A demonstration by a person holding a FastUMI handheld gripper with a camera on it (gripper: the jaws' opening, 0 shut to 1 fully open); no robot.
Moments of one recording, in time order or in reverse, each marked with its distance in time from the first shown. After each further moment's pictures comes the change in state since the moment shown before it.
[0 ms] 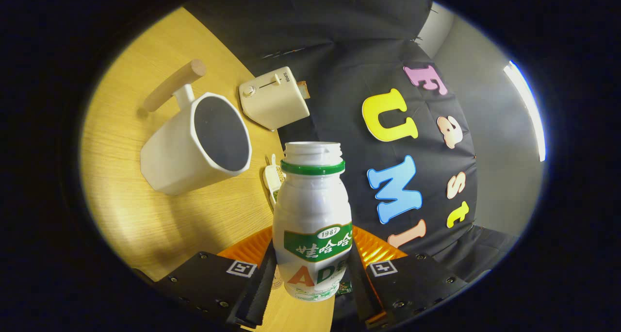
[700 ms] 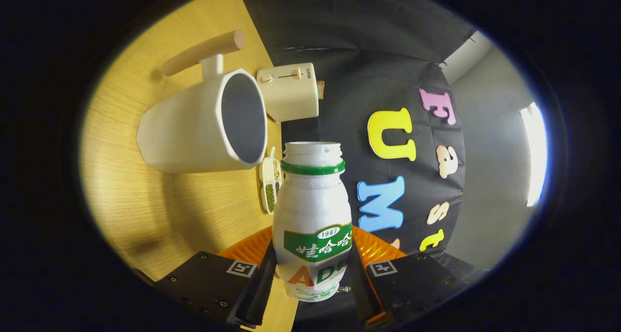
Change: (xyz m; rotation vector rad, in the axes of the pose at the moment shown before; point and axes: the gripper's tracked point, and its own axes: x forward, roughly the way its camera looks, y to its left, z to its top) arm 0.000 -0.001 0.005 -0.205 -0.002 -0.057
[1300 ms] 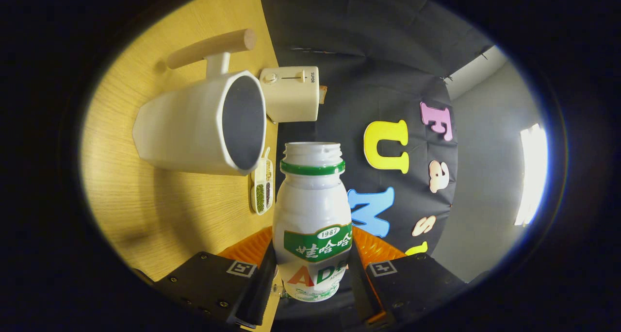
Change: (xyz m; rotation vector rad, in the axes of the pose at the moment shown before) arm -0.003 -0.014 0.008 -0.104 -0.012 -0.039
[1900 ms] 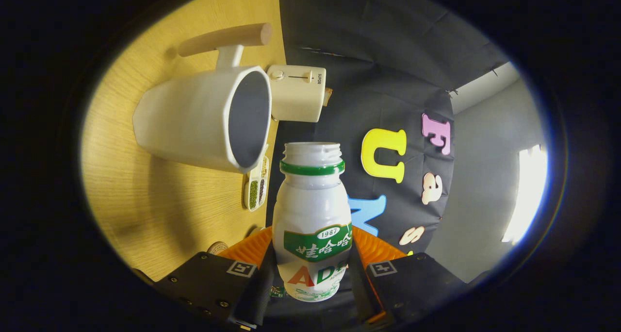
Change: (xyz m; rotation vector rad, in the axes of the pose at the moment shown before) arm 0.000 -0.010 0.003 -0.114 -0.003 -0.034
